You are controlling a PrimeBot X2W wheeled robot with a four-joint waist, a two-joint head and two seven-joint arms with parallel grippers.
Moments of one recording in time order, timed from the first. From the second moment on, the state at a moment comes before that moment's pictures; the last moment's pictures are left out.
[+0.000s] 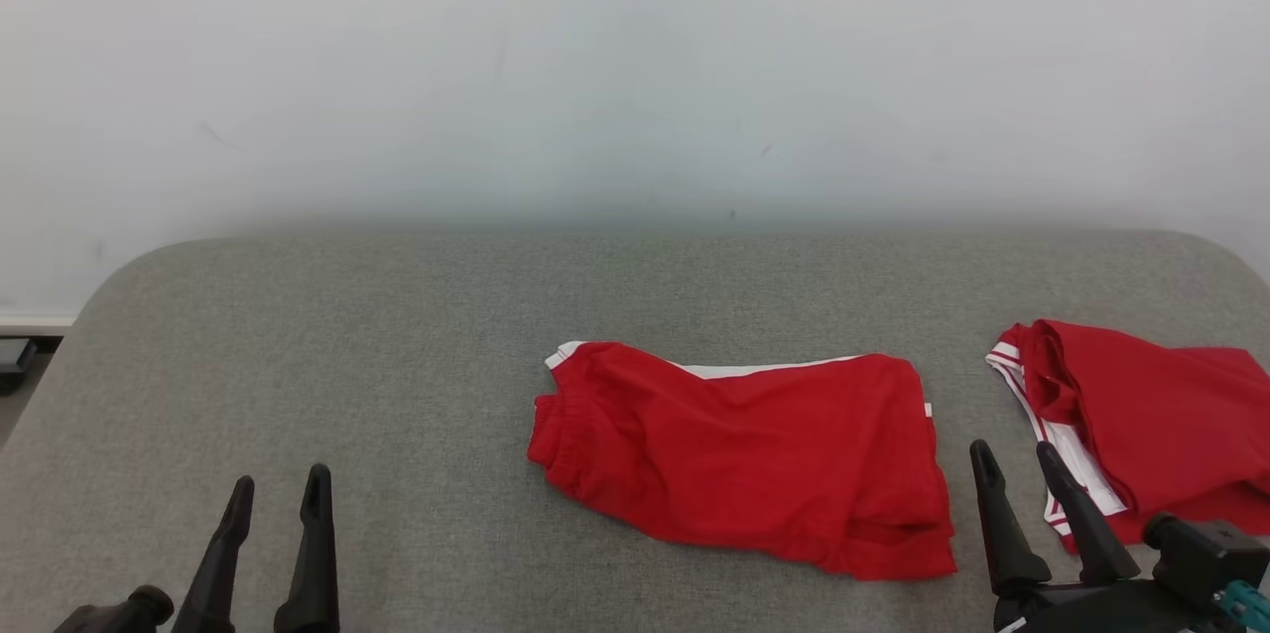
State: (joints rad) left arm 0.08 0.34 -0.34 -0.11 -0.62 0.19 -0.26; right arm 0.11 -0.05 -0.06 0.03 0.42 0.13 -0.09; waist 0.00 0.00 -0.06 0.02
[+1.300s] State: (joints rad) left arm 0.07 0.40 -0.42 -0.13 -0.55 0.19 -0.19; right arm -0.11 -0.05 -0.24 0.01 0.33 0.13 0.67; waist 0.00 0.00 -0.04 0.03
